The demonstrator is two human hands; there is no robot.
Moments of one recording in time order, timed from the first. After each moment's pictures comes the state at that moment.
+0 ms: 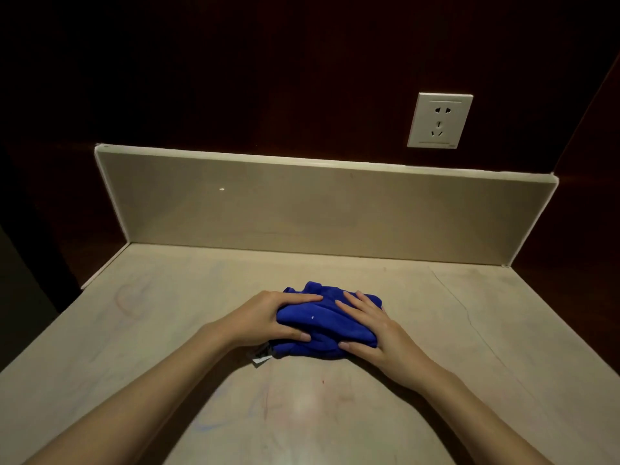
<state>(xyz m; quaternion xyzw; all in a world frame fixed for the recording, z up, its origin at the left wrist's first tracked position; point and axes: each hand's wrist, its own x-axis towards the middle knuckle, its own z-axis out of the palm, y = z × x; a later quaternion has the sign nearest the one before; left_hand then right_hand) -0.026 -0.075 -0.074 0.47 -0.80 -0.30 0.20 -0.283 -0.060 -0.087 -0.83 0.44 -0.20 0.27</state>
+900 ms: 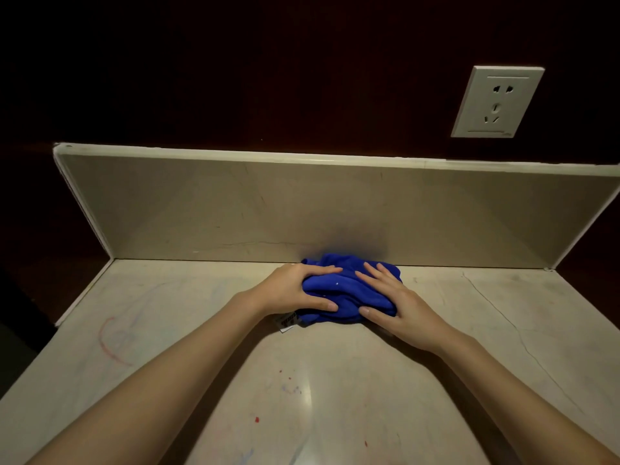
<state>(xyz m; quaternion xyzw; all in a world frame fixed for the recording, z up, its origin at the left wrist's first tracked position) -0.016 -0.182 -0.069 0.48 -0.81 -0.28 0.19 -0.263 -0.155 -0.081 -0.81 0.49 -0.21 0.24</state>
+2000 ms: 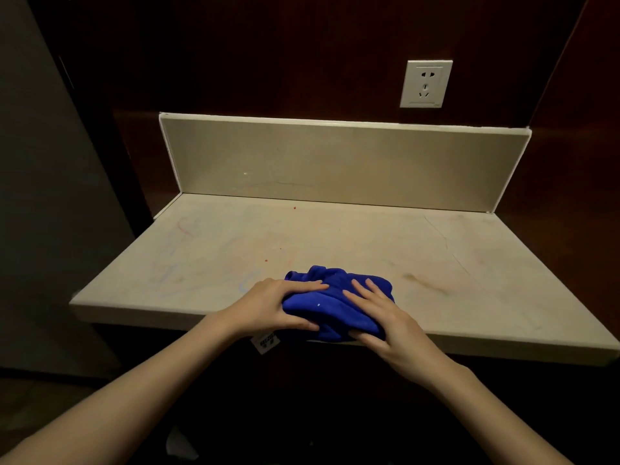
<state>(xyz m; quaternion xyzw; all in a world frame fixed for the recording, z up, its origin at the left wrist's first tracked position) -0.052 0.106 -0.074 0.50 -0.81 -0.23 0.19 -0.311 0.109 -0.092 -0.86 0.41 -0.20 0.24</state>
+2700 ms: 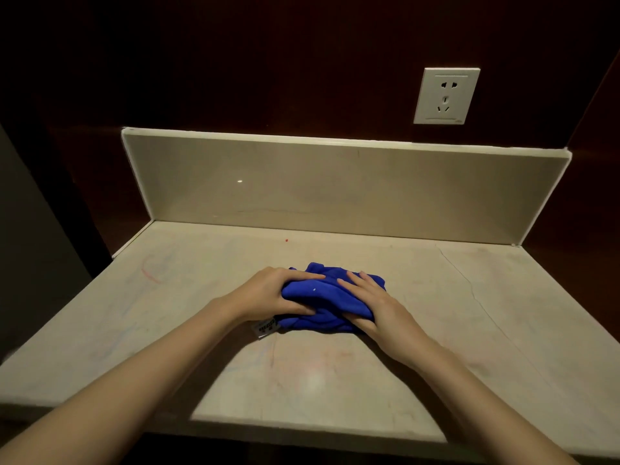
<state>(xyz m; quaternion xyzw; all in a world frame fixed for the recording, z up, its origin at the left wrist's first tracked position) -0.031 -0.048 -0.069 0.49 -0.81 -0.23 0.20 -0.278 -0.040 -0.089 -0.84 0.44 -0.21 0.21</state>
